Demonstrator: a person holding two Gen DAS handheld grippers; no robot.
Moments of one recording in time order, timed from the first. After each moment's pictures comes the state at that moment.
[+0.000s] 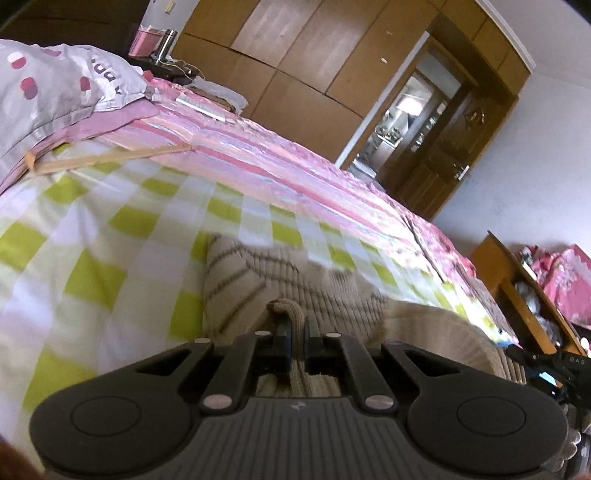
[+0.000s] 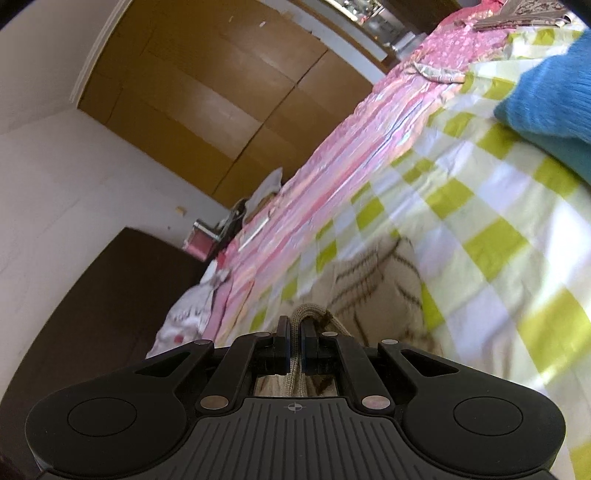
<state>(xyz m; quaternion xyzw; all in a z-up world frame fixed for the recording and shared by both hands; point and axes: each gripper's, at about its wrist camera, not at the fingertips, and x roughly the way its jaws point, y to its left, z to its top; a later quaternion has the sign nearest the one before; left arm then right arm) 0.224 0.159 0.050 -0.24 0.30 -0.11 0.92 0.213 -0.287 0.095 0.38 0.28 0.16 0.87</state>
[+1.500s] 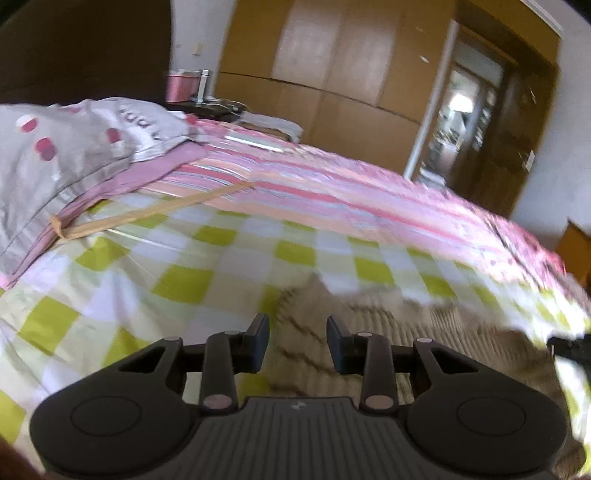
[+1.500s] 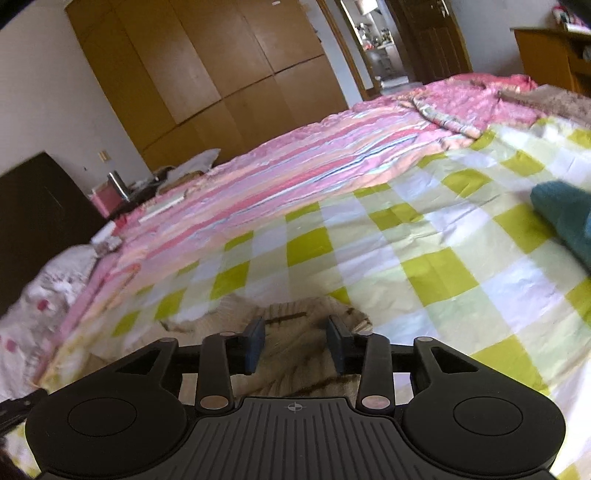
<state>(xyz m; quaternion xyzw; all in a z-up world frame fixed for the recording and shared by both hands) 0.281 0.144 0.029 -0.12 0.29 0.01 0.95 0.333 -0.232 0.064 0.16 0.31 0.05 0.94</state>
